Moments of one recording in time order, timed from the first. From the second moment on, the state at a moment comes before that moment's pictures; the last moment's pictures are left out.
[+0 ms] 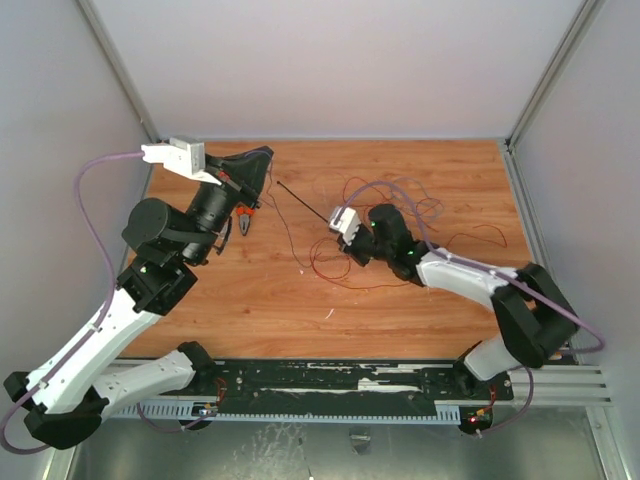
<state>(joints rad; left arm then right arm) -0.76 0.89 1.14 0.12 -0.24 -0.18 0.68 1.53 0.80 0.14 -0.32 -0.38</state>
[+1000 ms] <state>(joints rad) -0.76 1.18 1.00 0.04 -0.25 -0.24 -0.03 1.05 0.87 -0.27 0.39 -0.11</state>
